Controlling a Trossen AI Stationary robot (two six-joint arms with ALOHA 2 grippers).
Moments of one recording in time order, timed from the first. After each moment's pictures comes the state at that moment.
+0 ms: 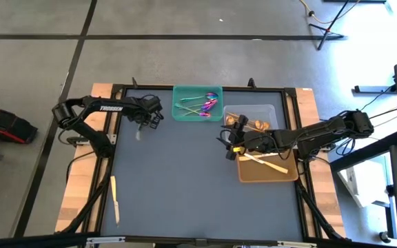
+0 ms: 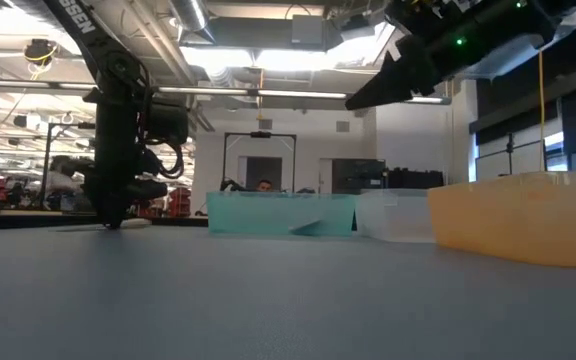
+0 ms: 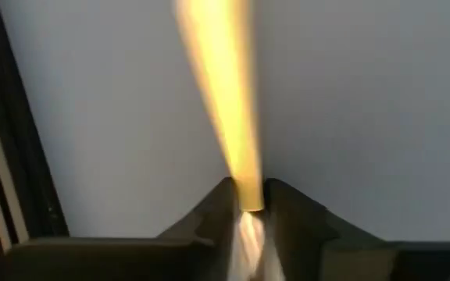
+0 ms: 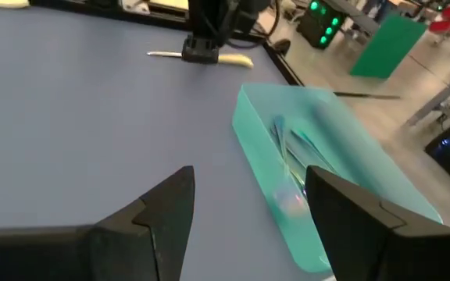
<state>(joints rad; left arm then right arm) 0.64 1.53 0.66 -0.63 -0.38 -0.59 0.13 1.31 0.69 0.17 0.52 -0.09</state>
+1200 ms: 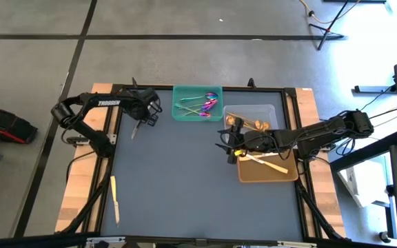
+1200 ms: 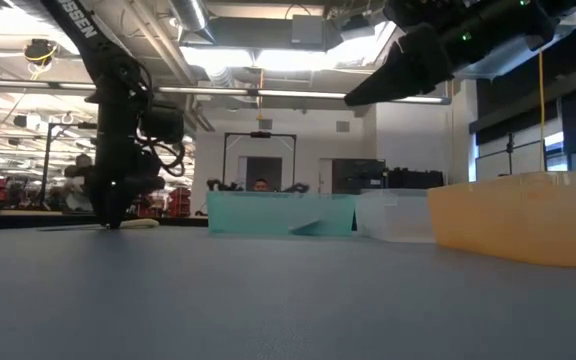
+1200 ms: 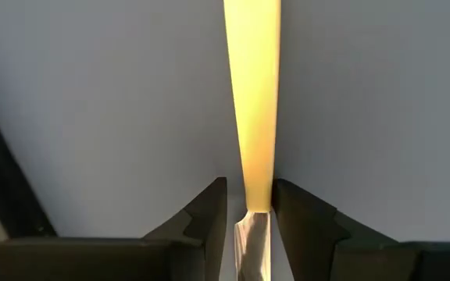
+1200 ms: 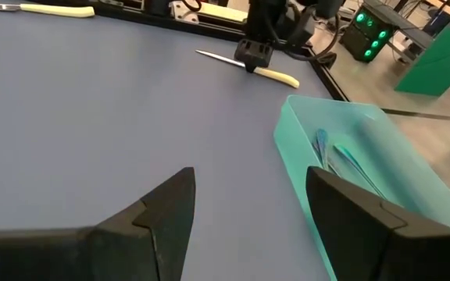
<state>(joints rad) 0.79 1.53 0.70 -0.65 -0.21 -0.40 0.13 1.31 0.69 0.18 0.38 -0.13</state>
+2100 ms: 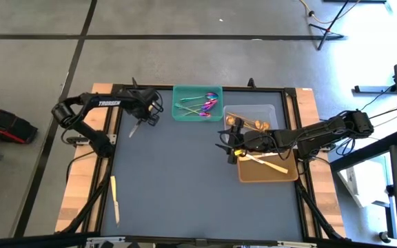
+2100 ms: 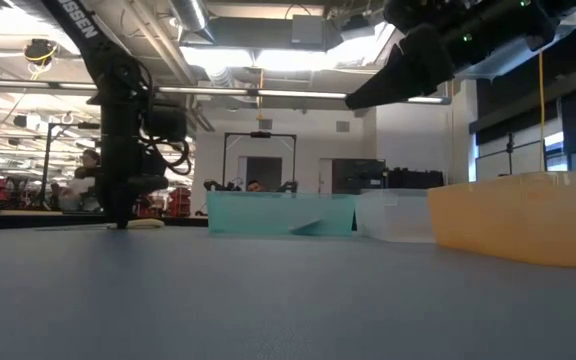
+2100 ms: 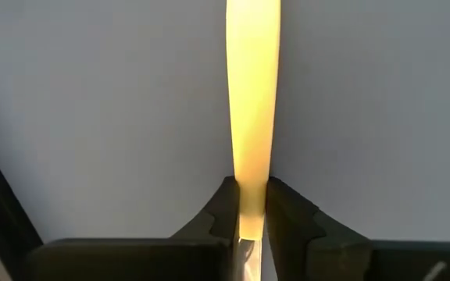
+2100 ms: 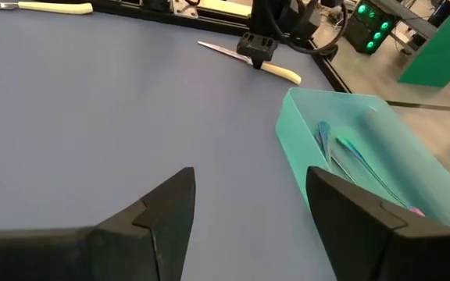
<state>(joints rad) 0.77 1.53 0.70 -0.60 -0.20 -0.33 0.13 1.31 0.69 0.16 0.38 -0.10</state>
